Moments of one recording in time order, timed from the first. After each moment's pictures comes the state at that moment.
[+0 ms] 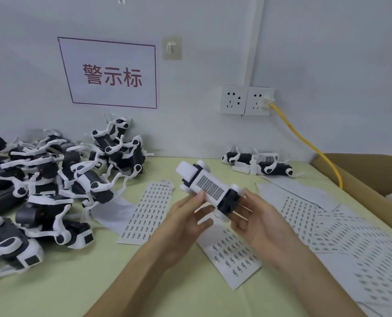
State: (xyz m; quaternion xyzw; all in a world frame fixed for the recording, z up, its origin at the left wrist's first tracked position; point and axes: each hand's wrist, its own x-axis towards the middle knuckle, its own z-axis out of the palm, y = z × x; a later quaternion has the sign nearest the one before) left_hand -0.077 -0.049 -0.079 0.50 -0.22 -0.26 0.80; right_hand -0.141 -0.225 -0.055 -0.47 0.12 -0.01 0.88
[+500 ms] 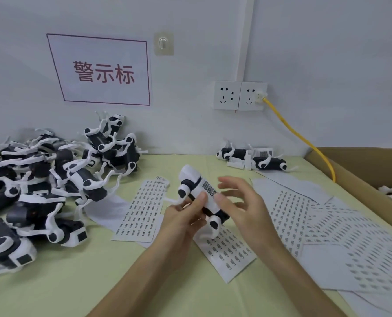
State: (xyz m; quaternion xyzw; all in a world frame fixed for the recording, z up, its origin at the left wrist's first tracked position) left_hand -0.091 -0.065 -0.089 0.50 -0.13 -0.19 0.84; right_hand -0.148 -0.210 -0.063 -0.79 0.00 -0.24 0.57
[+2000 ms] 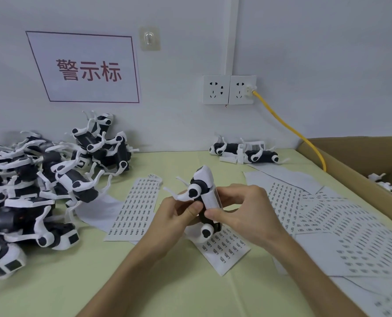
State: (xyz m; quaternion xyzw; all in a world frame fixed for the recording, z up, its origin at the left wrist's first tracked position) left_hand -0.084 -0.051 -0.091 0.63 -0.31 -0.13 0.70; right_hand -0.162 -0.226 -0.050 -0.85 -0.01 -0.19 0.49
